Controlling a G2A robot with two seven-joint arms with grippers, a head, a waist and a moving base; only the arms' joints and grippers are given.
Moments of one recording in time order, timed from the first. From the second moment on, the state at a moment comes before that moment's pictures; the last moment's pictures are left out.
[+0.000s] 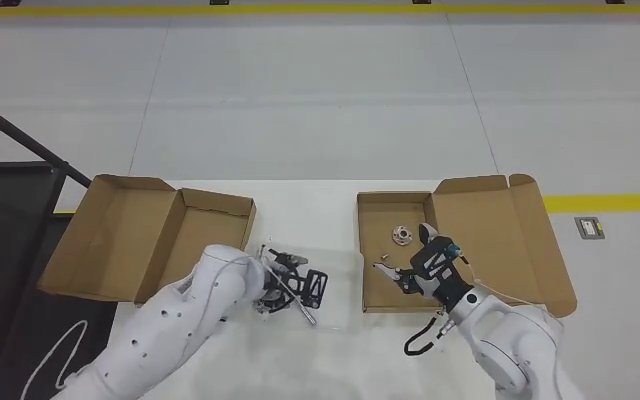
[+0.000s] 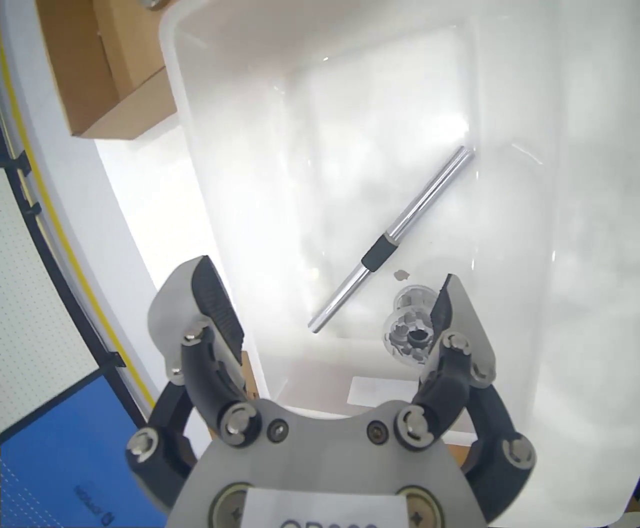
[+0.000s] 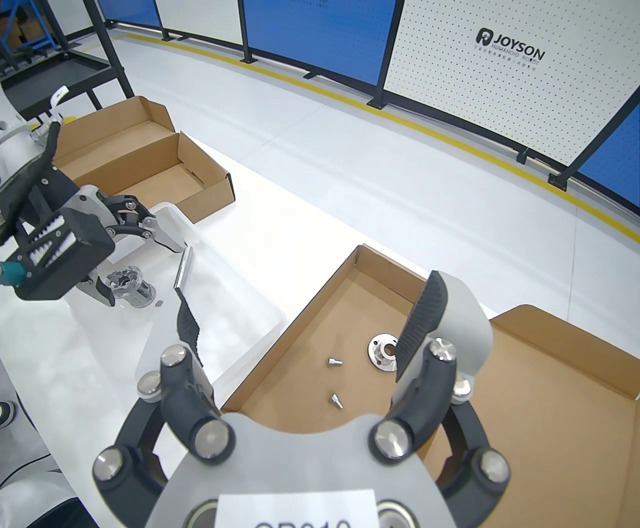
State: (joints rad) left arm 0.55 -0.98 -0.64 -1.54 1.71 -1.01 -0.37; right arm -1.26 -1.25 1.43 -1.92 -1.30 -0.43 0.34
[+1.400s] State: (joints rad) left arm 0.33 -1.15 -0.29 -1.17 1.89 -1.01 -0.22; right arm -1.26 -1.25 1.43 -1.92 -1.30 -0.43 0.34
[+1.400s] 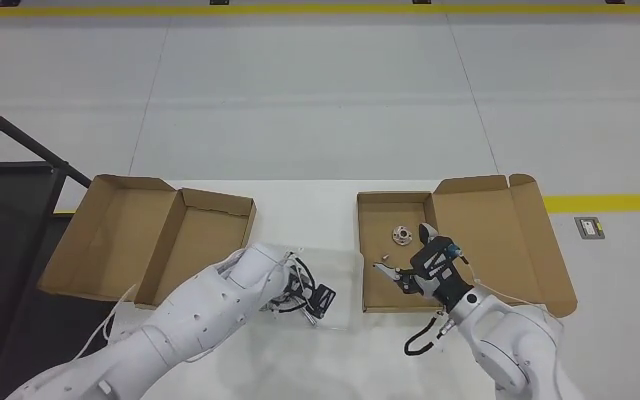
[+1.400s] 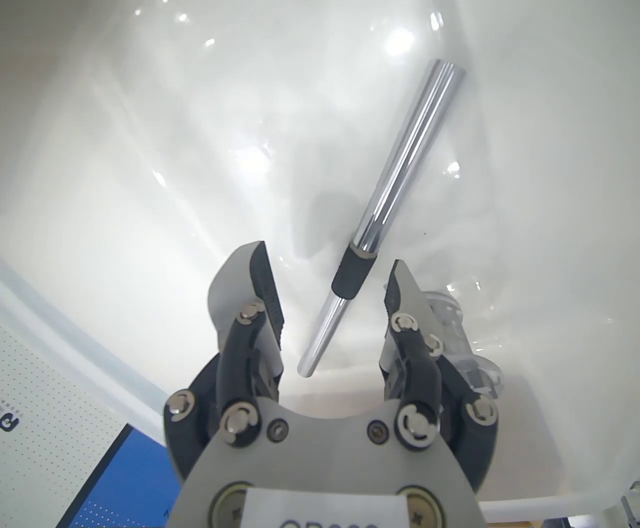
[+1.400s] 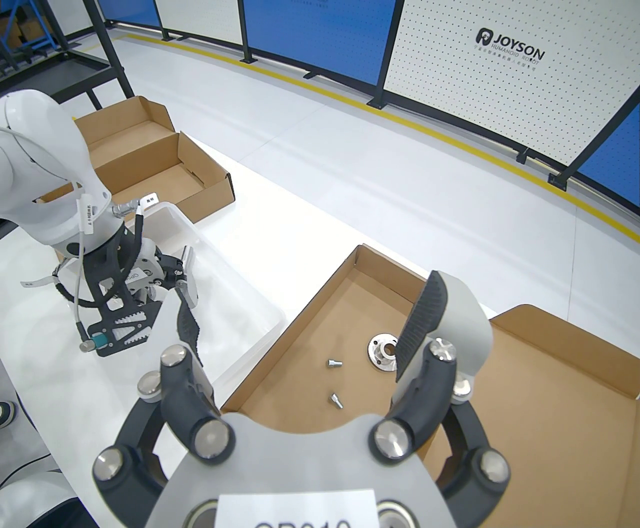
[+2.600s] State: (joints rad) left arm 0.29 -1.28 -0.29 -0.95 1.91 -1.01 -0.20; right arm -1.26 -1.25 1.43 -1.92 -1.30 -0.43 0.34
